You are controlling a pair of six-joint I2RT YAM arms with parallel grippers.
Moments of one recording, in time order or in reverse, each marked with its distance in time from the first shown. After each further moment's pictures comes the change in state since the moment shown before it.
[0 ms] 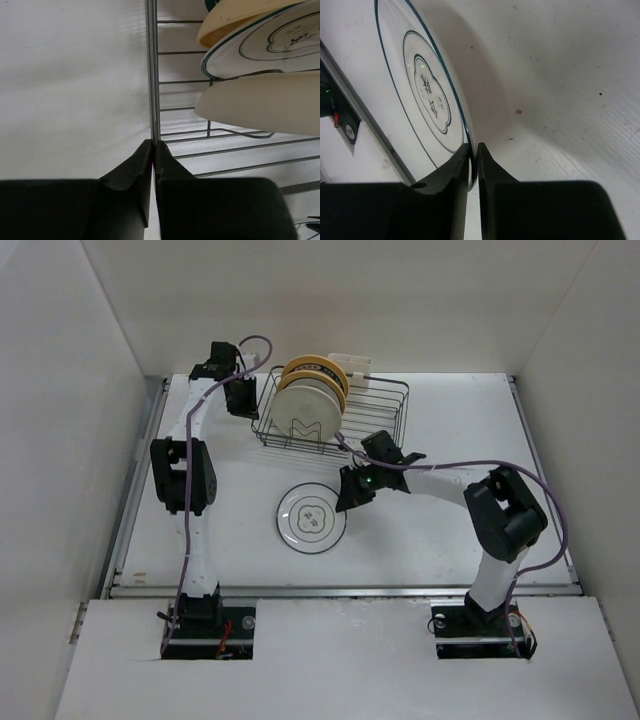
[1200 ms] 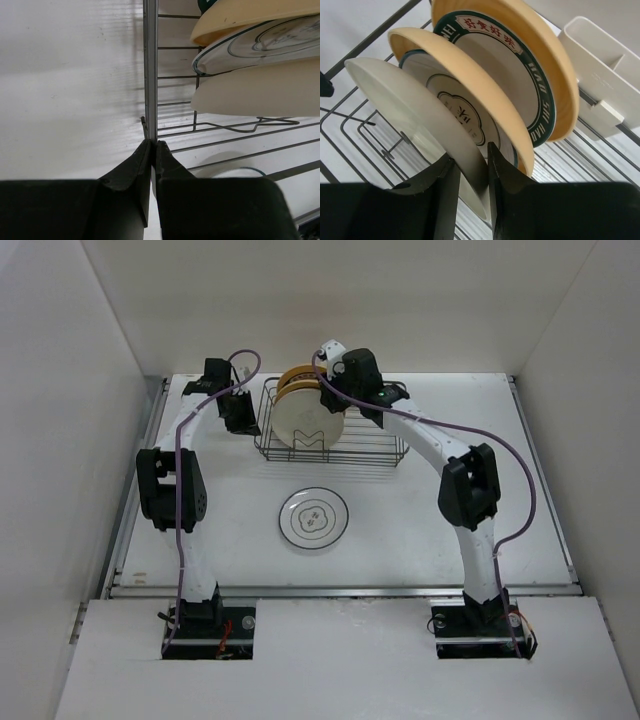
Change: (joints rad) left arm 0.007 -0.217 -0.353 0.112 0.053 -0.203; right arm -0.037 0.359 0.902 -0.085 0.475 -0.335
